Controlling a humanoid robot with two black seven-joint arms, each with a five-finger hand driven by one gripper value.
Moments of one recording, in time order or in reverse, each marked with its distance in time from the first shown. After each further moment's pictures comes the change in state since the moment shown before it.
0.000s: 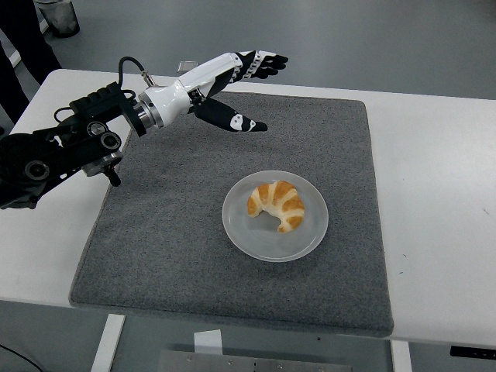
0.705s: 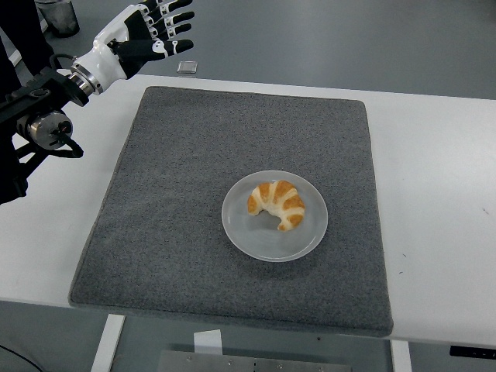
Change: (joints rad) left arm 0.024 -0.015 -0.136 0.381 -0.522 -0.316 -0.002; right arm 0.000 0.000 0.000 0.001 0.000 0.001 0.000
